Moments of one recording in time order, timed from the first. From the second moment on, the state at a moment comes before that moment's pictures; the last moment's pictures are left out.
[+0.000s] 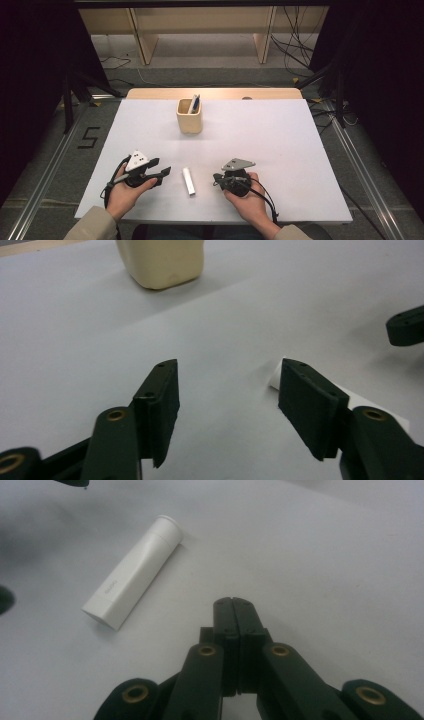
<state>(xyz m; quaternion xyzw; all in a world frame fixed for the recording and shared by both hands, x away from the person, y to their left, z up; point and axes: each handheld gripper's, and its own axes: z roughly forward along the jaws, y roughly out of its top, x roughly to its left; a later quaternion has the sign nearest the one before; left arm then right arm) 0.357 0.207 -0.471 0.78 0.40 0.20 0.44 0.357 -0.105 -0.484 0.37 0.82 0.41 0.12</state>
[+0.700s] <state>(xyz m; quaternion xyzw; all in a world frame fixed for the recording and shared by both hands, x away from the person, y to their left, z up) 0.320 0.177 -0.480 0.84 0.33 0.10 0.41 0.360 -0.108 -0.484 0.39 0.81 0.41 0.15</state>
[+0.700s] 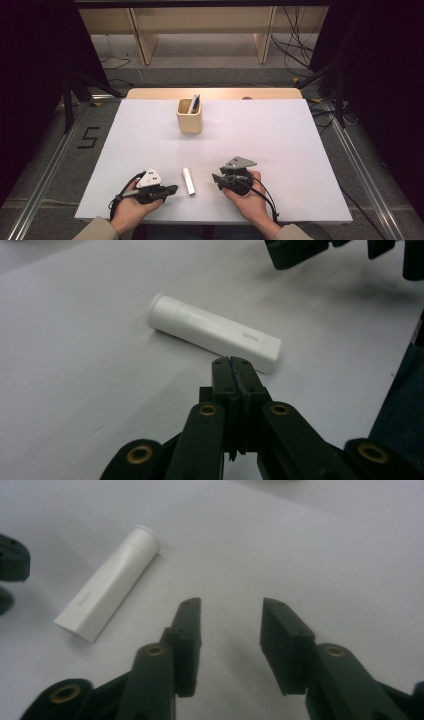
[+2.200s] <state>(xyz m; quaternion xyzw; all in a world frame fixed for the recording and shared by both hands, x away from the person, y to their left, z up) 0.318 0.146 -0.492 0.88 0.29 0.10 0.37 0.363 -0.110 -0.480 0.40 0.80 0.42 0.16</state>
